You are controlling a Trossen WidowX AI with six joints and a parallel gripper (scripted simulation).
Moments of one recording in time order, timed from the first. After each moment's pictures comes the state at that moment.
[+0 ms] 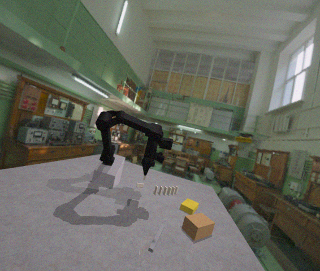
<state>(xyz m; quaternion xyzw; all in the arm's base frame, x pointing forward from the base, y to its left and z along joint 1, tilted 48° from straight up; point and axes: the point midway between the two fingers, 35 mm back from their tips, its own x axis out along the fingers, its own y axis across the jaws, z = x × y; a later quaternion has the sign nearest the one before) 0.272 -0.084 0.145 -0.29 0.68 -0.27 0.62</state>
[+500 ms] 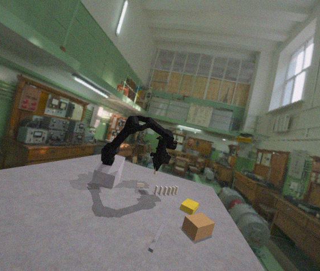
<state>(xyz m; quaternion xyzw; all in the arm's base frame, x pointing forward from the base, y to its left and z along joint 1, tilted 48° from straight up) 0.326 0.020 0.017 -0.39 0.72 -0.15 0.55</state>
